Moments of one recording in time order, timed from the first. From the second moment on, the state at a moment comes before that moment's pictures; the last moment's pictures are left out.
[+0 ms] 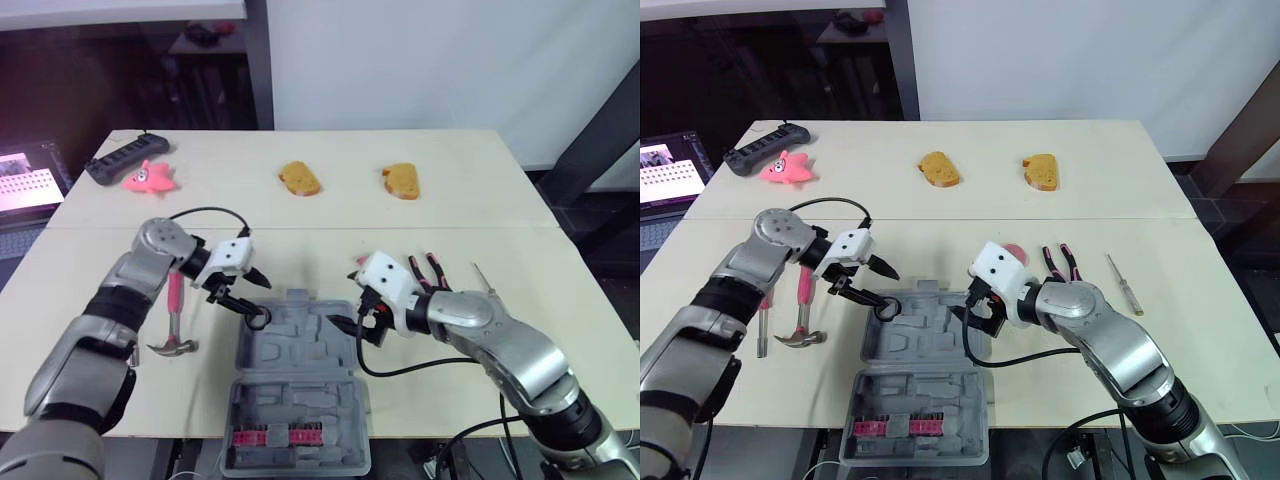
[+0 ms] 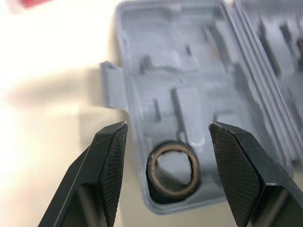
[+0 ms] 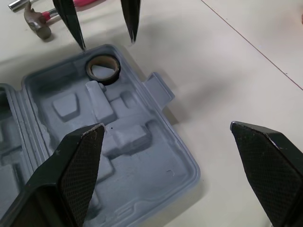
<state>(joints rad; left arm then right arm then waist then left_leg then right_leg) -0.75 0.68 -0.31 0.61 -0.14 -0.09 -1.58 -0.37 -0.60 0.29 -0.61 0.32 0.97 0.55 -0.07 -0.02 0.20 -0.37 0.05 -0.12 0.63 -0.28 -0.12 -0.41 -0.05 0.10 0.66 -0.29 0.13</state>
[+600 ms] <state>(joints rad) -0.51 0.65 -0.16 0.45 -0.20 0.01 -1.38 -0.34 -0.60 0.28 -0.63 0.32 0.97 0.54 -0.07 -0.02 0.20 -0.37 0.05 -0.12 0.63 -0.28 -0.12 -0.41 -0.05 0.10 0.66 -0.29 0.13</state>
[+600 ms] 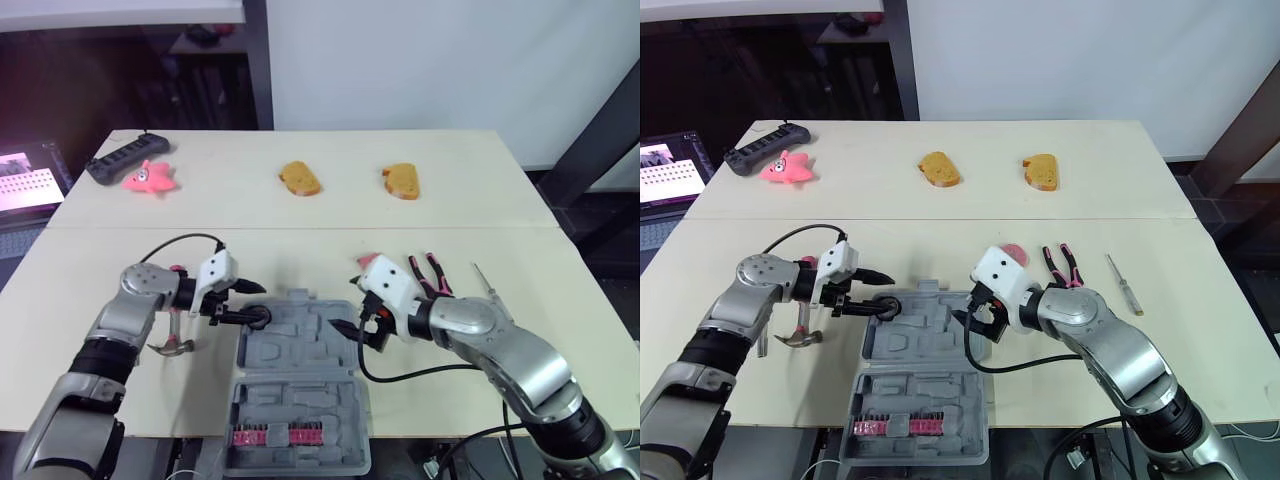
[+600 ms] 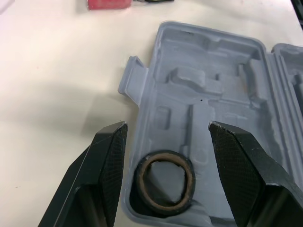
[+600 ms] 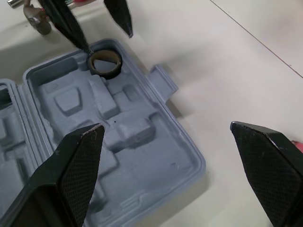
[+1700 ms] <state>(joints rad) -0.48 0.64 -0.18 0.49 -0.16 -0.04 -1.34 -0.34 -0.60 0.28 -0.63 0.32 0.98 0.52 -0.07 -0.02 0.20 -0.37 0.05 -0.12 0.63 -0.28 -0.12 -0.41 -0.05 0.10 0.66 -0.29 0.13</state>
